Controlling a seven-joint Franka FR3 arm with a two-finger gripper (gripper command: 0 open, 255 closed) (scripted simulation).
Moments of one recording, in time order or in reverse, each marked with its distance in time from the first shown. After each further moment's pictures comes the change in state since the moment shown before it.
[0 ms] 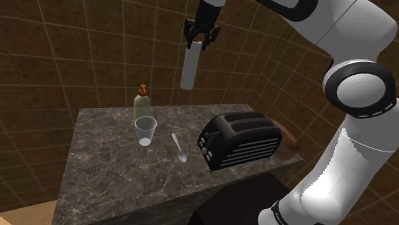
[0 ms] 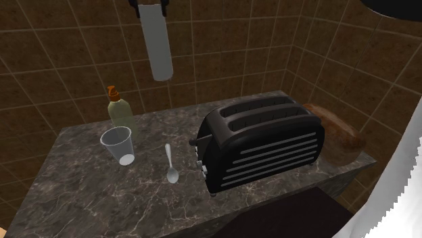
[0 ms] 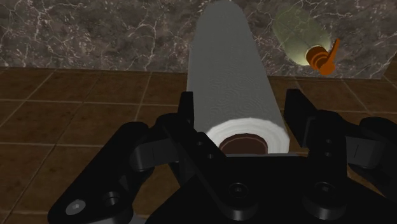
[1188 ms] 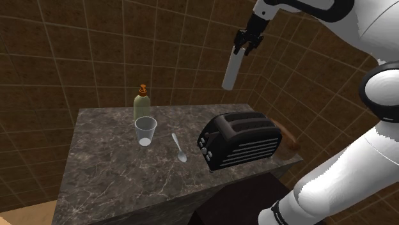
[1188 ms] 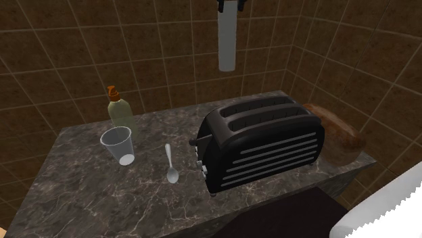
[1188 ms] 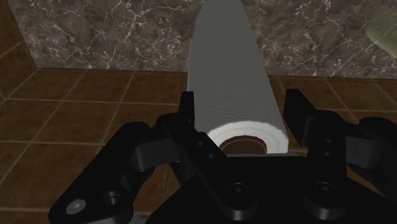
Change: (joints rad) arm -0.246 -0.251 -0.208 -0.310 0.138 0.085 -0.427
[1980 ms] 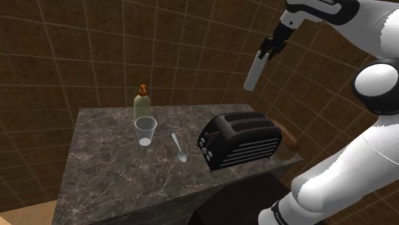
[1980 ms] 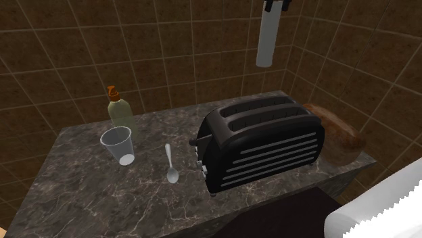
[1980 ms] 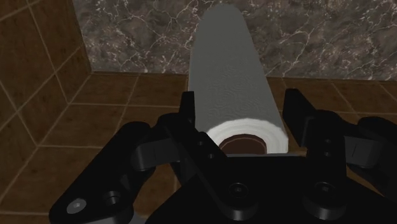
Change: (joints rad) arm -0.138 0.018 -0.161 0.014 0.054 -0.004 -0.297
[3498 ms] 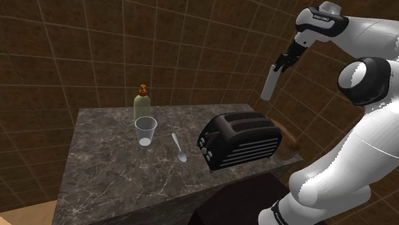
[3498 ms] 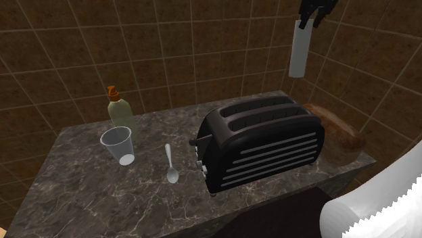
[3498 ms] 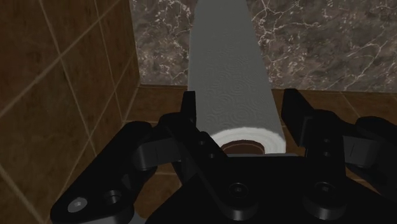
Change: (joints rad) arm -0.145 0.120 -0.132 -0.001 0.078 0.095 -0.286
